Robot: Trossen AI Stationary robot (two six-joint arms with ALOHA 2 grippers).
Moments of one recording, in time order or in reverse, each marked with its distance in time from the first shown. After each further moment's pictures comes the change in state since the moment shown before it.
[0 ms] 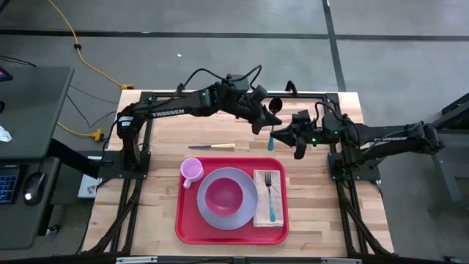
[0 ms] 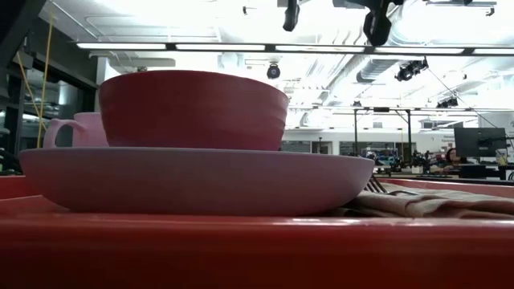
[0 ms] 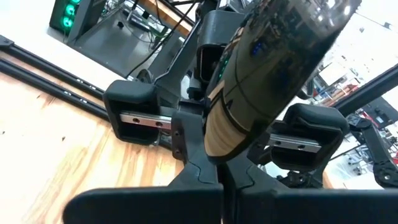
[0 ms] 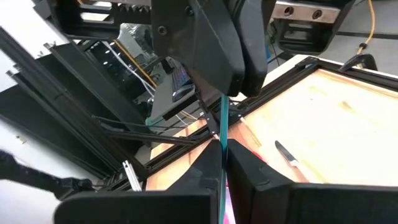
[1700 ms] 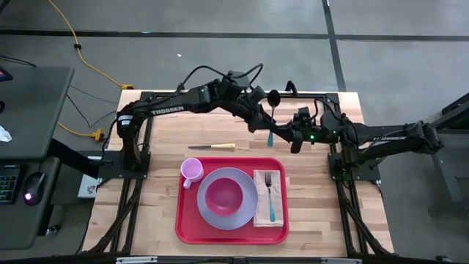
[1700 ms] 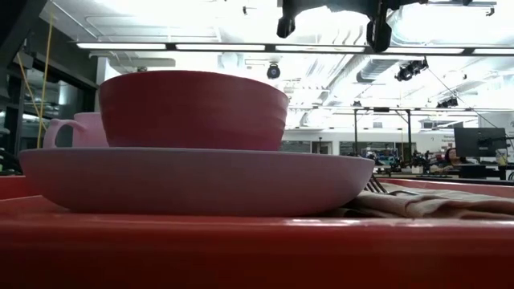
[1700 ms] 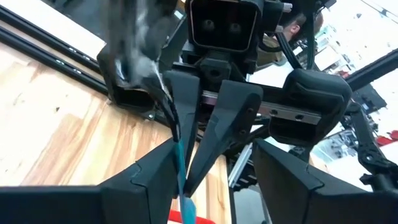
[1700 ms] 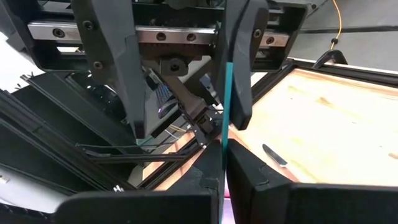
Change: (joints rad) left arm 0.035 -0.002 0.001 -0.098 0.106 0.001; right arm -0.004 0.004 0.000 0.004 0.094 0.107
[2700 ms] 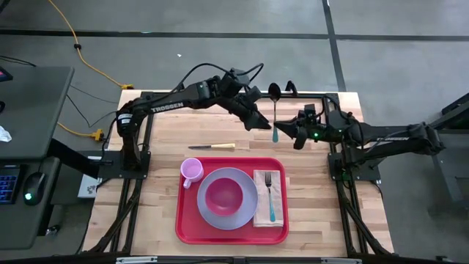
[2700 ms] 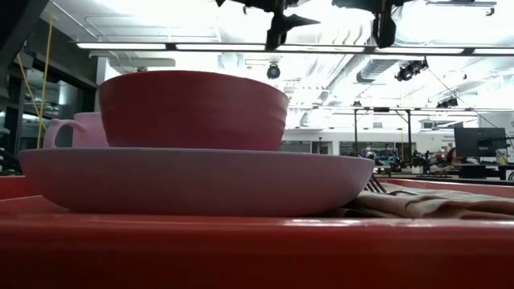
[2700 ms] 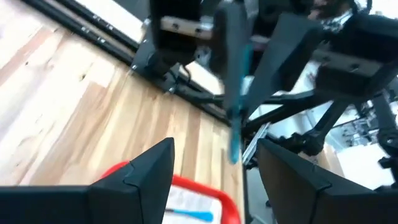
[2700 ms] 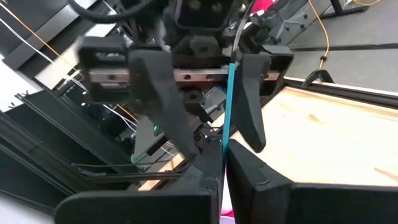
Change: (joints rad) left arm 0.051 0.000 0.000 -0.152 0.030 0.057; right arm 0.000 -0.050 -0.001 -0.004 0.065 -0.004
